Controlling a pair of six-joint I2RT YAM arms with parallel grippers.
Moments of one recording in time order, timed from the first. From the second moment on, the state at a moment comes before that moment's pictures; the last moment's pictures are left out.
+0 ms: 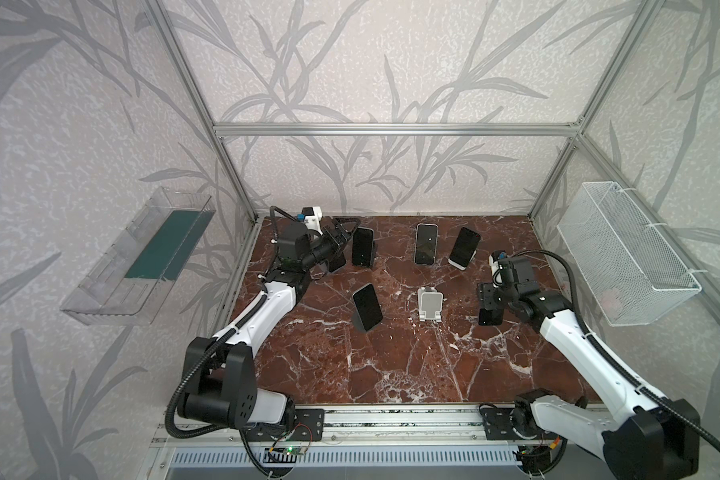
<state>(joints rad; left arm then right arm) -0.17 1.41 0.97 0.33 0.57 -1.10 0.24 1.15 0.87 -0.63 0.14 0.13</state>
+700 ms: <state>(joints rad) -0.17 1.40 0.97 0.33 0.57 -1.10 0.19 1.59 1.04 -0.72 0.01 0.09</state>
